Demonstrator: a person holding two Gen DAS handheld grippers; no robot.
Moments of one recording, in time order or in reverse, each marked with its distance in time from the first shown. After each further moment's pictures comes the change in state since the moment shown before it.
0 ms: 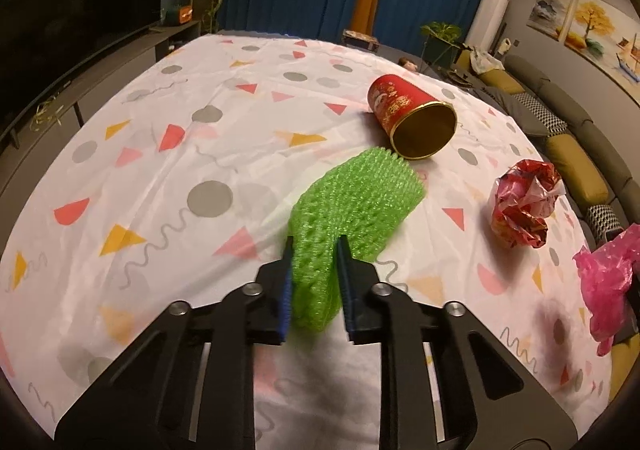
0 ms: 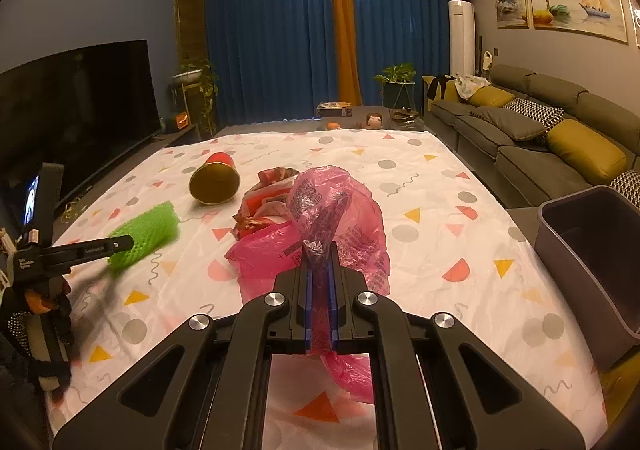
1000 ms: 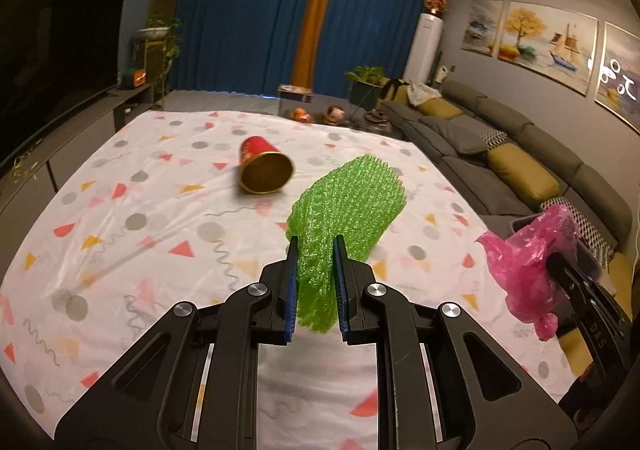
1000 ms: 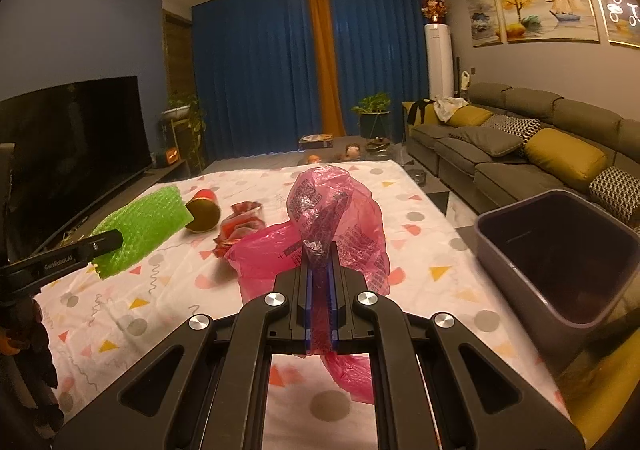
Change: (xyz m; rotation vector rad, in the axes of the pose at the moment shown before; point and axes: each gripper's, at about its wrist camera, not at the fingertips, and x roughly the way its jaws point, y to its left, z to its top) left arm -0.117 -0.119 -0.039 0.116 -0.199 -0.155; right arm -0.075 -0.049 -0.005 0.051 -0.126 -0.045
